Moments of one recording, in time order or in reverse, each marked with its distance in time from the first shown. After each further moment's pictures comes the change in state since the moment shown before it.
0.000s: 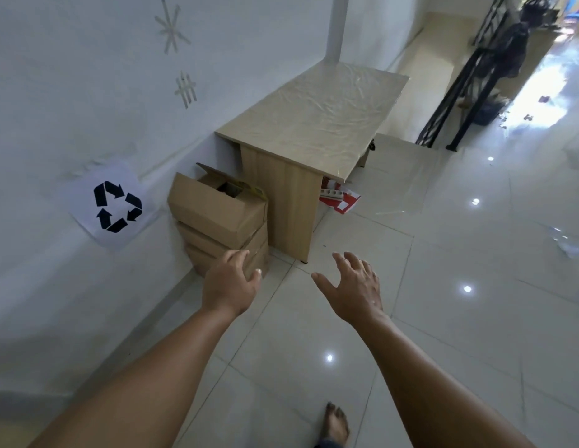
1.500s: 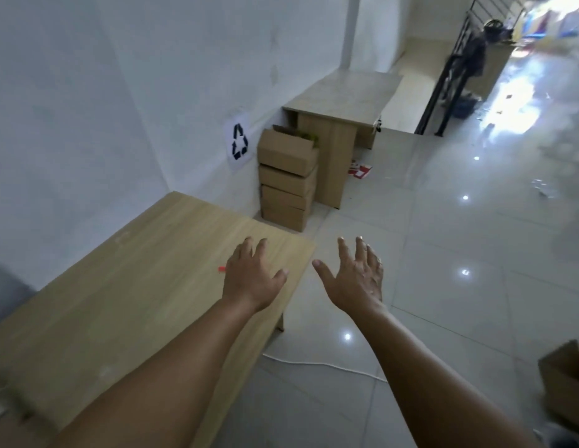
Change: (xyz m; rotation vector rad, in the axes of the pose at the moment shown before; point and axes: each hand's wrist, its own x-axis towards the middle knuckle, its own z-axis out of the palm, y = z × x) left_hand -0.603 -0.266 -0.285 0.166 -0.065 0.121; right_hand -0.673 -0.306 0.084 -0.043 0.126 0.067
